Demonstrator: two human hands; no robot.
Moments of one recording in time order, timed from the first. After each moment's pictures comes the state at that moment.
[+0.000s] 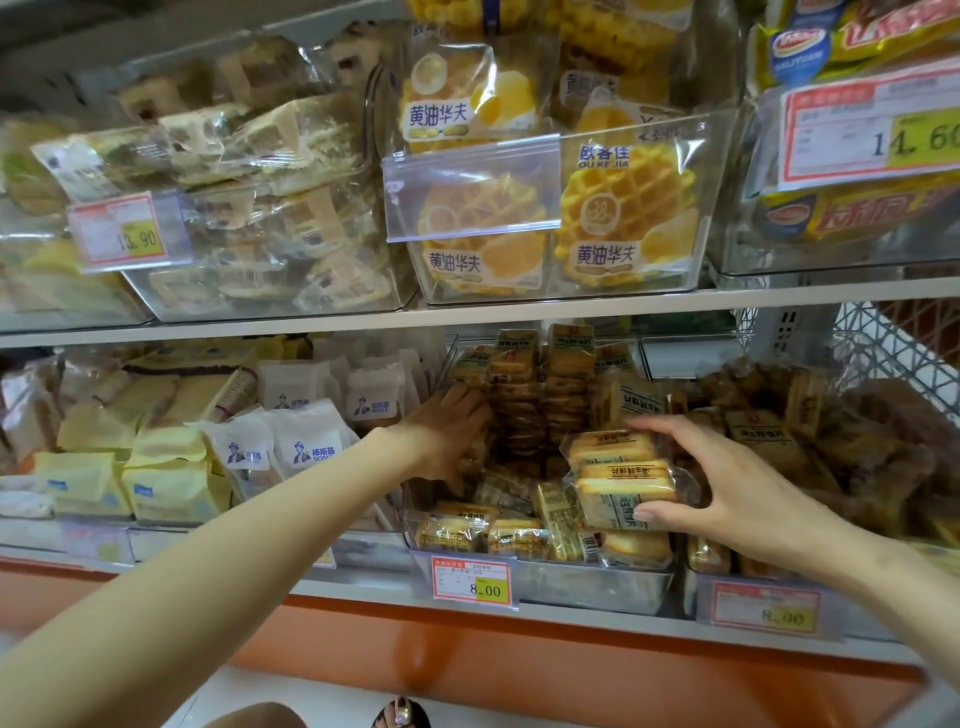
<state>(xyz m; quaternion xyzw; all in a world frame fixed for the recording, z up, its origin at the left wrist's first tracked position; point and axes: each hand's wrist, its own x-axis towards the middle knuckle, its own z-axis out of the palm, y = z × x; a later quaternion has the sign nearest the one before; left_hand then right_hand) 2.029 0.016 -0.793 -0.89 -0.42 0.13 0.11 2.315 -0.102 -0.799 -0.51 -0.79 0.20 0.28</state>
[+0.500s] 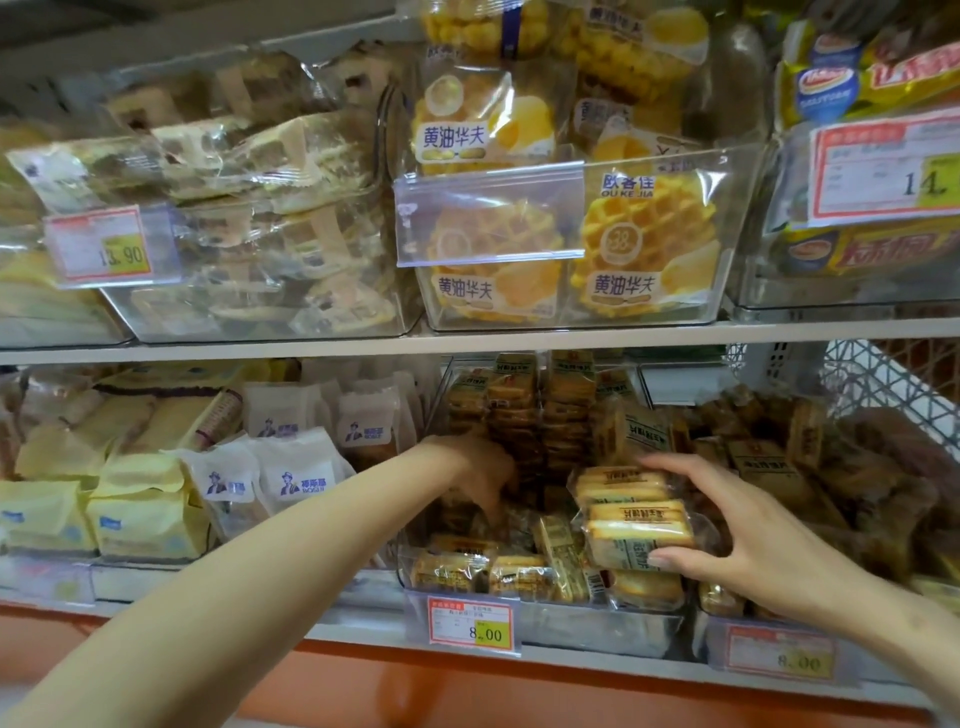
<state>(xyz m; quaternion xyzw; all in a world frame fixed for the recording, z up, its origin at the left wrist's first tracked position) 2.066 0.041 -0.803 -0.87 -0.41 0.27 -0.08 2.313 -0.107 -0.801 -0.51 -0.78 0.22 0.29</state>
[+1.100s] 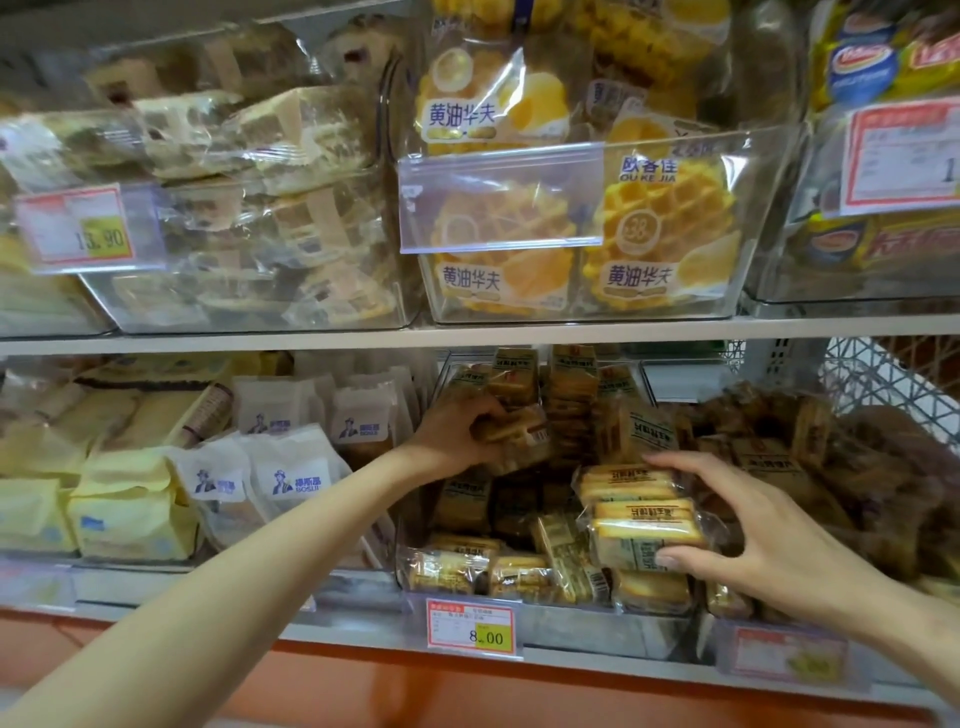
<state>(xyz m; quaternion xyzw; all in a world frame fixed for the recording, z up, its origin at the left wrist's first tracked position) 2.036 0.037 -0.797 -0.84 -0.46 -0.19 -0.19 2.312 -0.107 -0.799 -0.51 -0.78 0.23 0.28</state>
